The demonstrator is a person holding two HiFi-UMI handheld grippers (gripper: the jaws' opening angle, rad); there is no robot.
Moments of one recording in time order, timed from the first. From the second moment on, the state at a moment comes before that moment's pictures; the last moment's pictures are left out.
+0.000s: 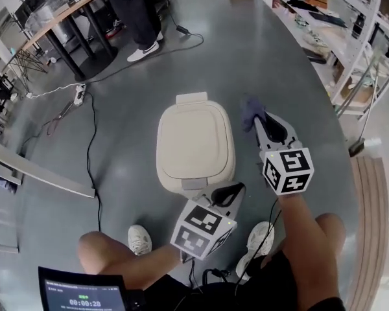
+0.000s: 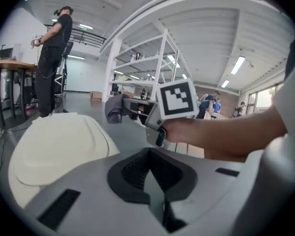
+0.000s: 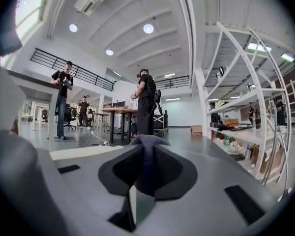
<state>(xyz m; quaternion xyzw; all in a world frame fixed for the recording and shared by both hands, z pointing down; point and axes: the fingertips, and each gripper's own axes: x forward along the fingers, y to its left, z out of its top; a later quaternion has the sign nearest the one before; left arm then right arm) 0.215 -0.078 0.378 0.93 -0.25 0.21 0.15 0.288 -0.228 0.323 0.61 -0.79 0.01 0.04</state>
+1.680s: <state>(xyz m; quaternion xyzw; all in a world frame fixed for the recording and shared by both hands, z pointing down) -0.177 -0.249 0.351 0.88 -0.44 0.08 0.13 -0.084 -0.163 0.282 0.61 -0.78 -0.02 -0.09</state>
